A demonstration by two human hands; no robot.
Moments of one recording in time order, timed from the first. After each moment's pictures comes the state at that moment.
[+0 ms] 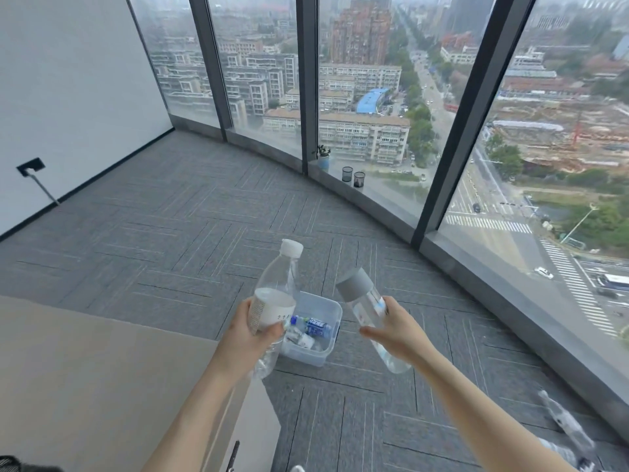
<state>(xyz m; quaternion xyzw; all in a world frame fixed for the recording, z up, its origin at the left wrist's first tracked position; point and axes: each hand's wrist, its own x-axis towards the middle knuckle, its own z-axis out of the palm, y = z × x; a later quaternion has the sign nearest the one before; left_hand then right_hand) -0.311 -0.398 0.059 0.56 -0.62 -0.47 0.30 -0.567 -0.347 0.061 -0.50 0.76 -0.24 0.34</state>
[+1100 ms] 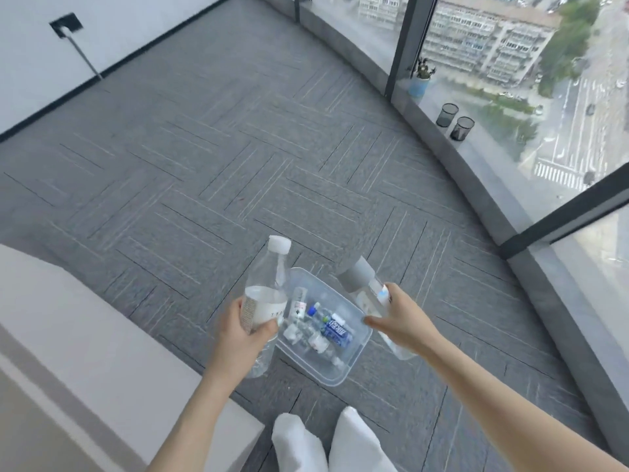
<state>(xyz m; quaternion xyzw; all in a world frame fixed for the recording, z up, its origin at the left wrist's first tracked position) -0.382 -0.700 -0.067 0.73 -0.40 -0.47 0.29 -0.645 -0.753 -0.071 -0.59 0.69 -0.05 0.41</state>
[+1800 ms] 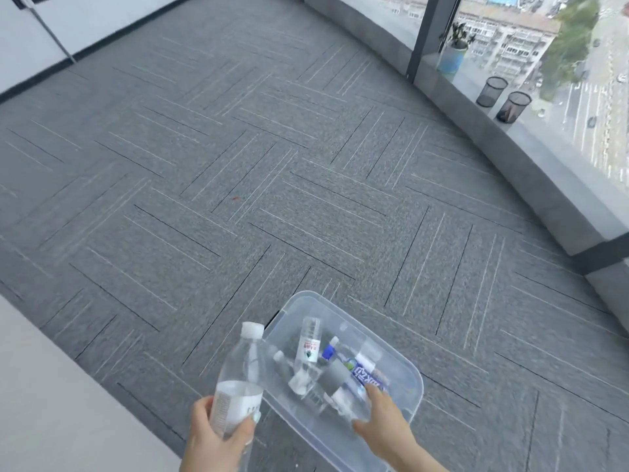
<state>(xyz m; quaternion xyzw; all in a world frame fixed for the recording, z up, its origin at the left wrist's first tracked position) -0.325 -0.750 -0.346 0.84 -0.28 -0.42 0.22 -0.564 -0.791 -0.406 -0.54 0.69 0.11 0.47</state>
